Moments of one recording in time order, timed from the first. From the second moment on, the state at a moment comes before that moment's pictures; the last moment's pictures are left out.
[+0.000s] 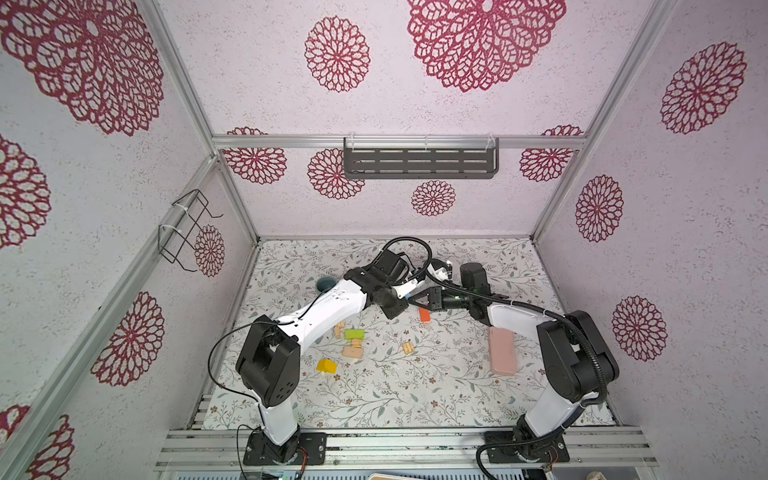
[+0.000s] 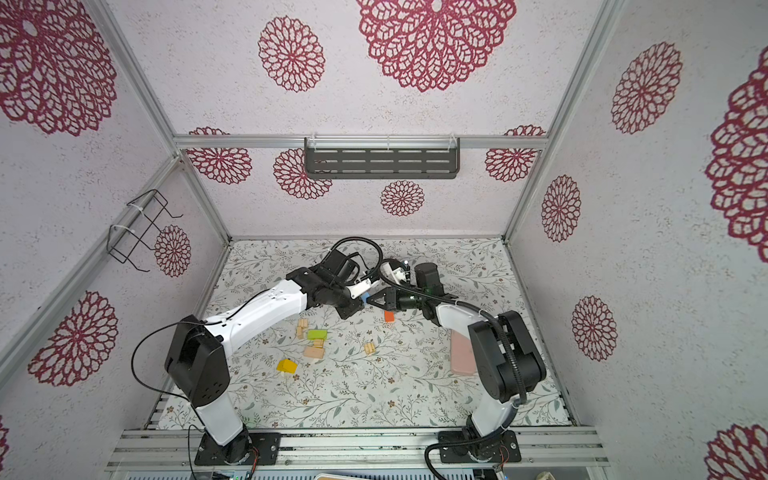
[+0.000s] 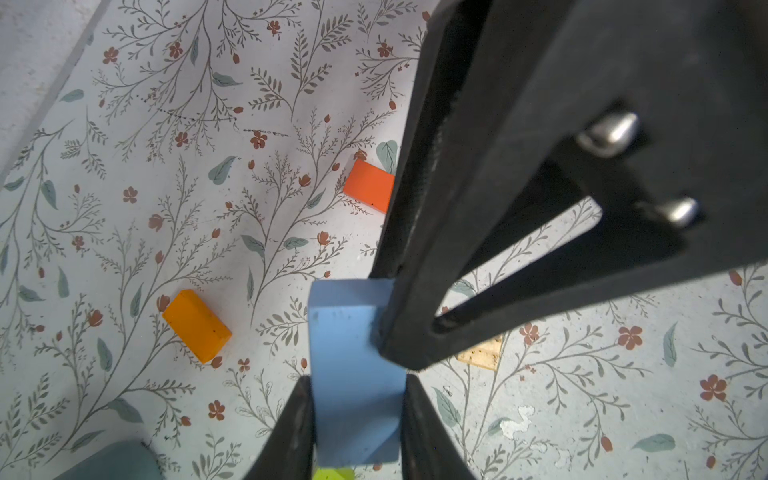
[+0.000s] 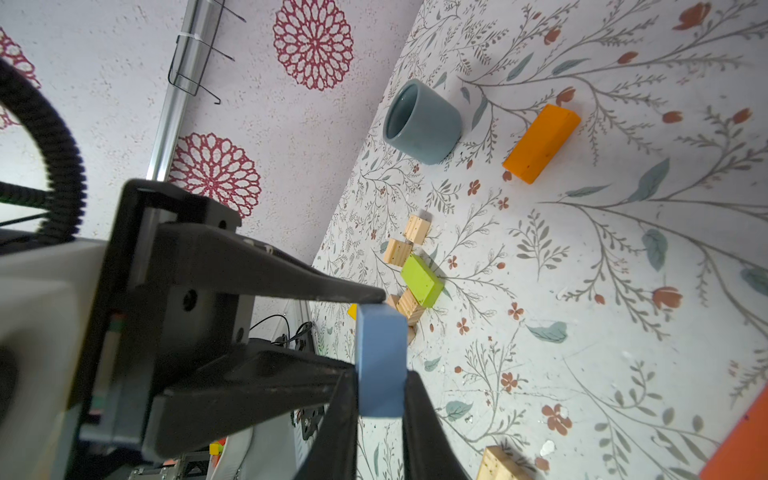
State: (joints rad) left arm -0.69 1.79 1.50 -0.72 0.07 0.36; right arm 0.39 1.70 0.96 0.22 -0.98 0.58
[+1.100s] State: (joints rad) left arm -0.48 1.84 1.72 -0.83 0.70 0.28; right arm 0.29 1.52 0.97 -0.03 -1.00 0.30
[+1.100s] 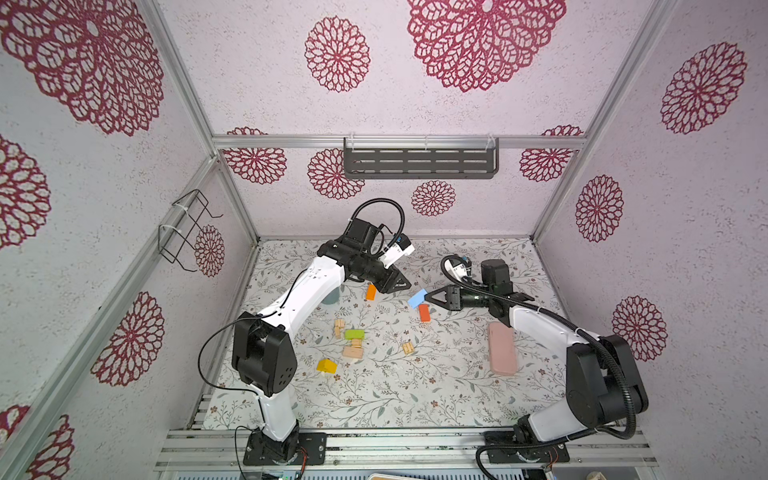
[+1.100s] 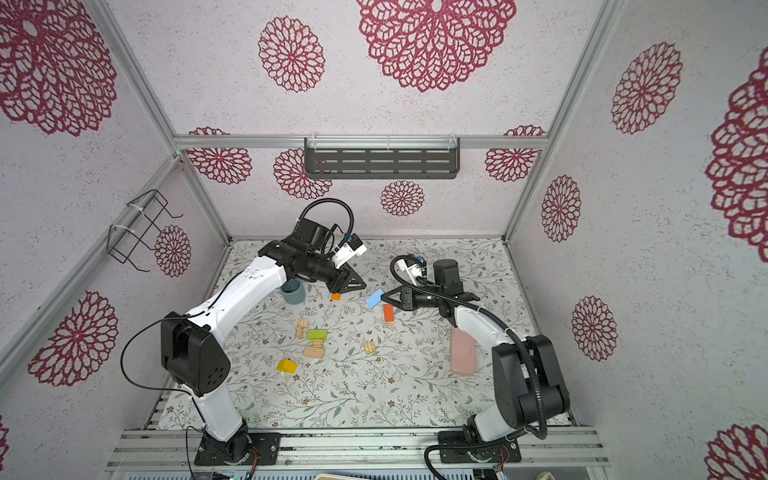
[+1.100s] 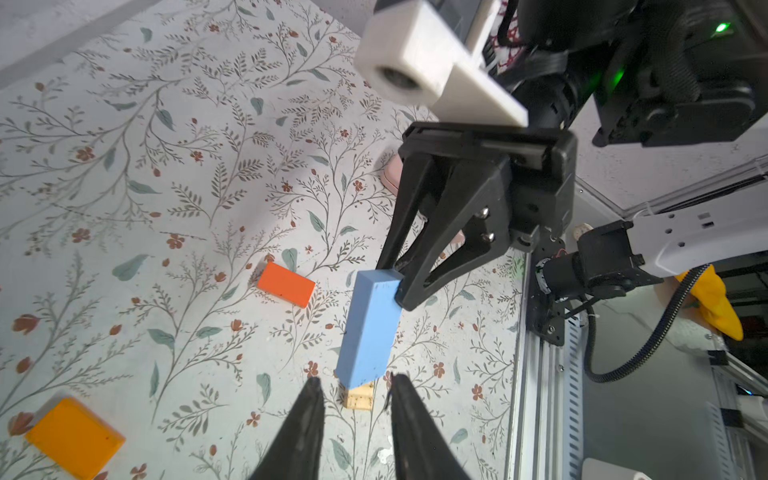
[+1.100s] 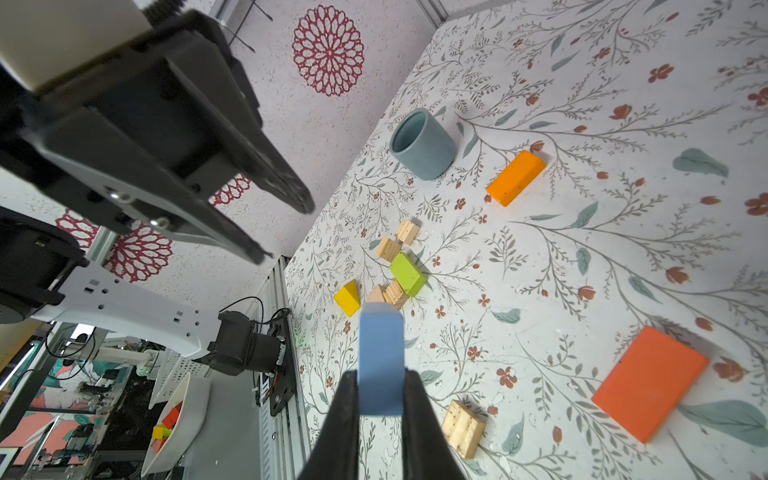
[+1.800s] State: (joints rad) left arm -0.37 2.06 1.98 -0.86 0.94 0.31; right arm 0.27 1.85 1.59 -0.56 -1.16 -0.08
